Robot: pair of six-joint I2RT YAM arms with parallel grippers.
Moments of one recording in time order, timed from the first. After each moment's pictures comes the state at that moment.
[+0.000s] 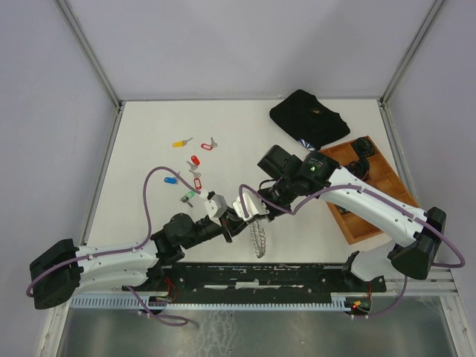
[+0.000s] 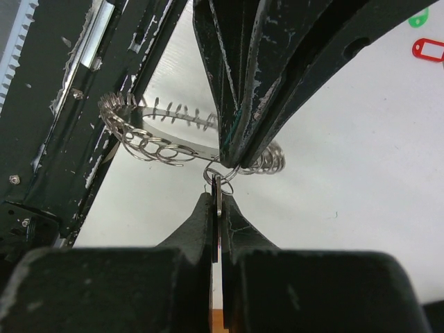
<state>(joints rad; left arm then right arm) -1.10 0.92 0.24 0.79 0.05 -0.20 0.94 1.42 1.44 -1.18 -0.47 -1.07</state>
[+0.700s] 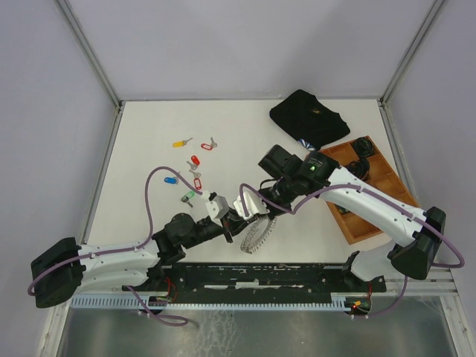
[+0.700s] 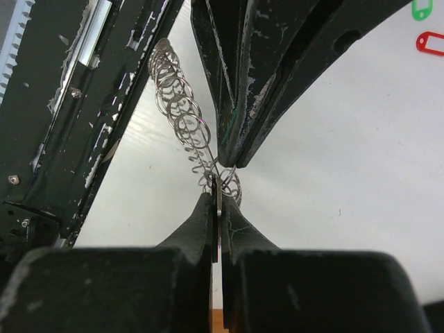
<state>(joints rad) -1.10 0.94 0.25 0.79 0.06 -0.16 0.93 1.42 1.43 -1.17 -0.47 -1.07</state>
